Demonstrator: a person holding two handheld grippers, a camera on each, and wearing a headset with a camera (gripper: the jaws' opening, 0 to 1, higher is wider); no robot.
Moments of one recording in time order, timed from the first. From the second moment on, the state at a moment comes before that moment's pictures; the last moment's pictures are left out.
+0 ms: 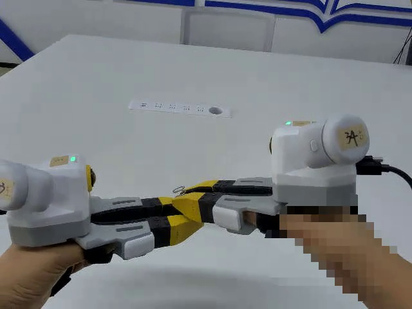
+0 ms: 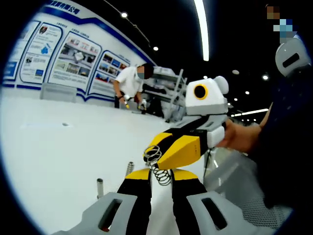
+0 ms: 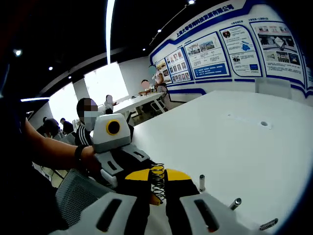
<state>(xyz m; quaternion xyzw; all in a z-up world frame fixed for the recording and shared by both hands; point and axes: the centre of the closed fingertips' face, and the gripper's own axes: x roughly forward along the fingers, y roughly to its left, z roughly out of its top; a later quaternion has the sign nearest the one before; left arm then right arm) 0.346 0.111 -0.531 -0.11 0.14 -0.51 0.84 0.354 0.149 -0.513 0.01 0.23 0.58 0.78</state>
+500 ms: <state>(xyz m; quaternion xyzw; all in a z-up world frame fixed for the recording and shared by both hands) 0.335 0.105 -0.550 0.04 0.14 -0.54 0.83 0.339 0.129 -0.529 -0.09 0.28 0.61 0.74</state>
